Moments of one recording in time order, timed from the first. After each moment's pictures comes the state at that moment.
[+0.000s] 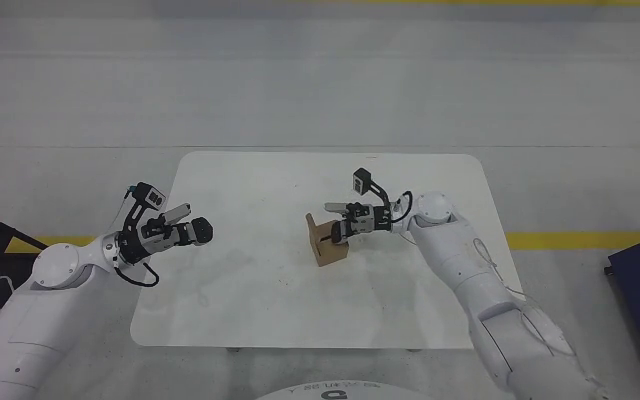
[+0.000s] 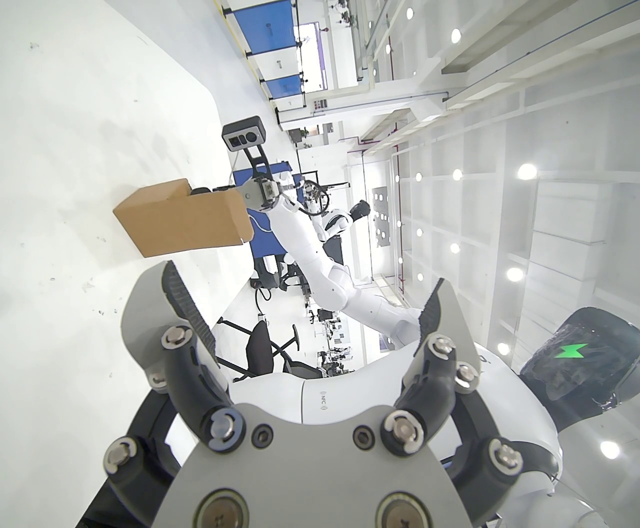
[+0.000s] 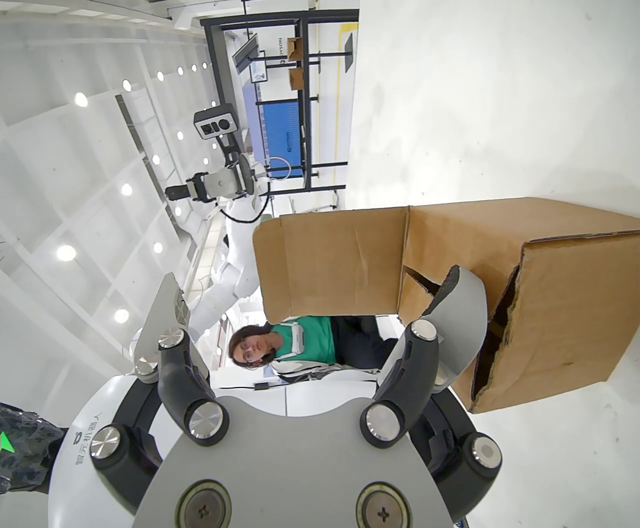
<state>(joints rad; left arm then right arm) 1.39 -0.76 -1.27 -1.37 -0.85 -0.37 -1.16 -0.97 -1.32 1.13 -0.77 0.37 -0.26 1.36</state>
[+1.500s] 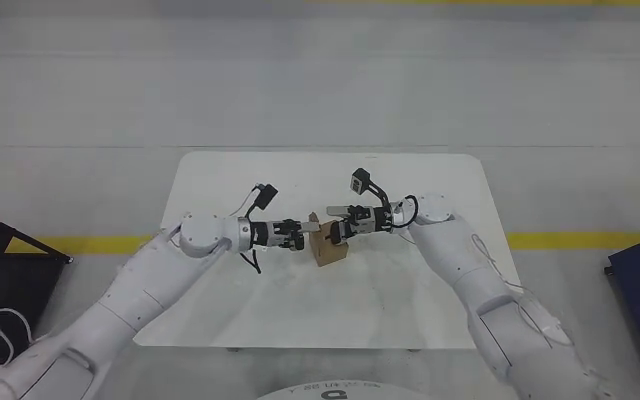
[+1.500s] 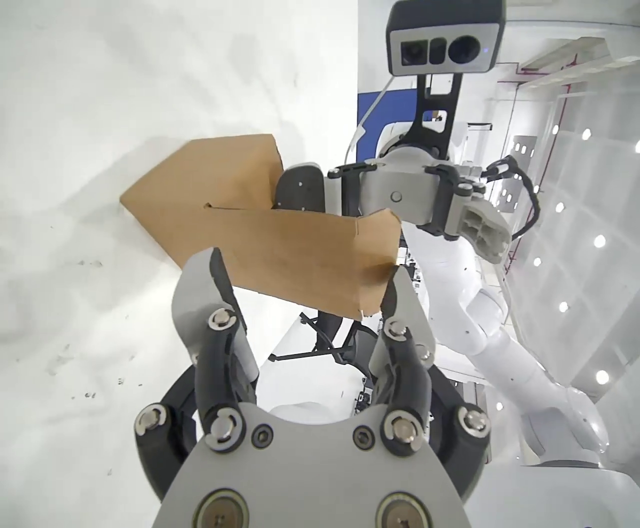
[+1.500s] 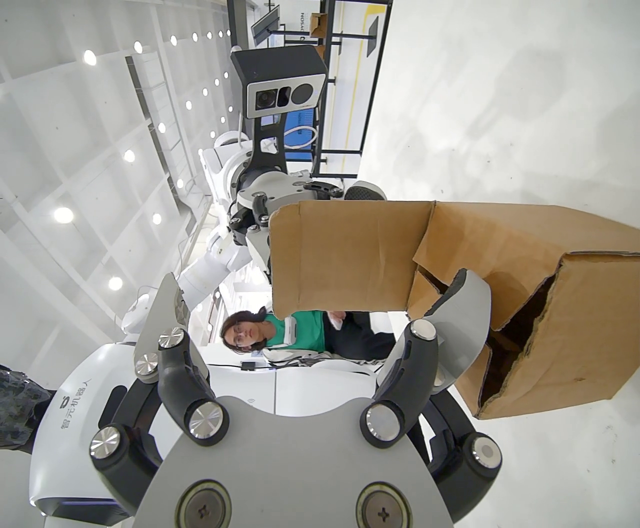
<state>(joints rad) 0.96 -1.03 -0.65 -1.31 -0.38 -0.05 -0.81 -0.92 -1.33 1.06 -0.68 0.47 -0.39 1.43</state>
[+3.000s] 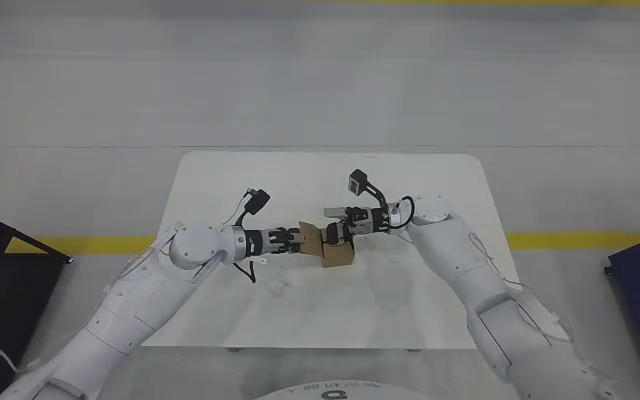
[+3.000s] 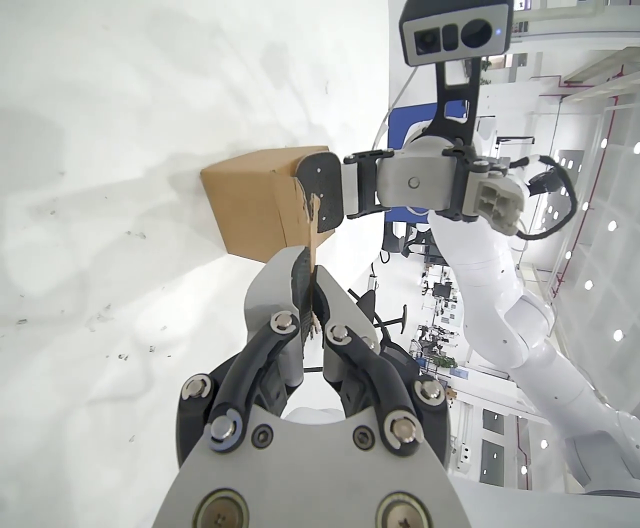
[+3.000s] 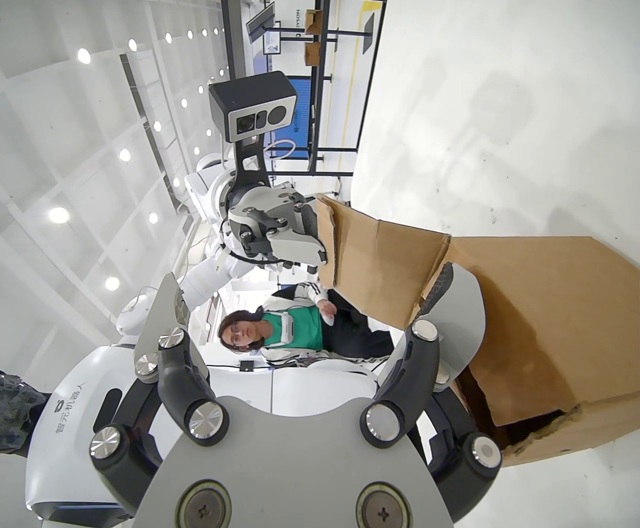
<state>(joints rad) 1.13 -1.00 -0.83 -1.51 -0.17 0.09 -0.80 -0.90 -1.33 1.00 -0.66 0.48 -0.40 1.41</state>
